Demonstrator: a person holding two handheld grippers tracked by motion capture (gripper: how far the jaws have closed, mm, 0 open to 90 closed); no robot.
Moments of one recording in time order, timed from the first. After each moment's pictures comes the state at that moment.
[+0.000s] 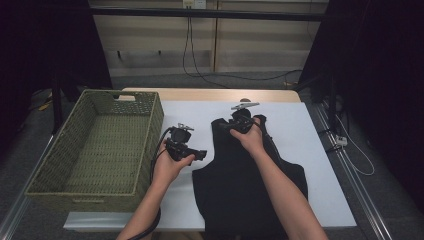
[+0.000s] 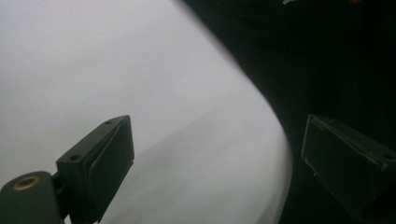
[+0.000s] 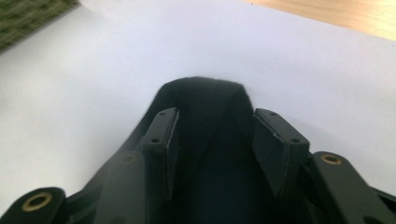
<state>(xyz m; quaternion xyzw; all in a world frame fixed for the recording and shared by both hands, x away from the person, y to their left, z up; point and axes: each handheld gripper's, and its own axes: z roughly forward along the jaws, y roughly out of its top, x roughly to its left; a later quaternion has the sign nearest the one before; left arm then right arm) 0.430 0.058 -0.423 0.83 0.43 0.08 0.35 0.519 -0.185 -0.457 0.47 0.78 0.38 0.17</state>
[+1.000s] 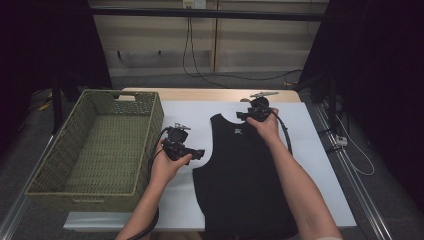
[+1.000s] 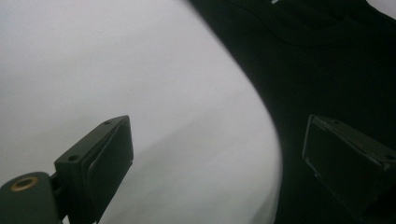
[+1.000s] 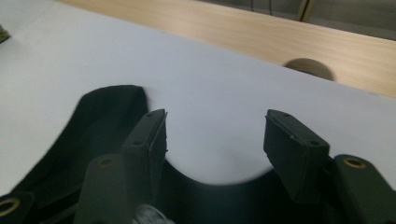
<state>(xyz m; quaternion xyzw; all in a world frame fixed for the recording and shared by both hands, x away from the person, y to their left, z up) 0.432 0.064 -0.425 0.82 0.44 0.07 0.35 0.542 -0.250 -0.438 0.51 0.74 0.38 0.19</state>
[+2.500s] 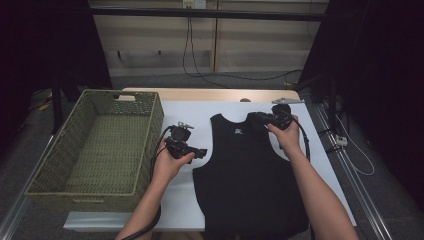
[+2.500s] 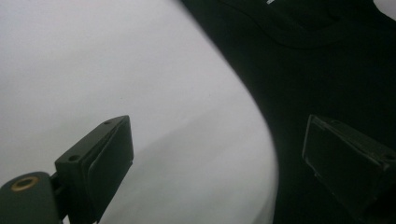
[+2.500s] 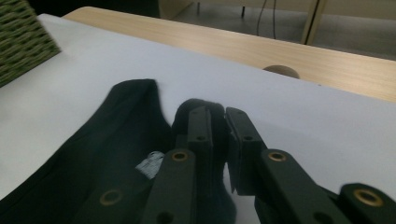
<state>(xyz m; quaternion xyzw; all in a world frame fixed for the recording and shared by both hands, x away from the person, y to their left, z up) 0.439 0.057 -0.426 0.83 0.43 0.07 0.35 0.487 -0.293 -0.419 0.48 0.73 0.45 0.20</state>
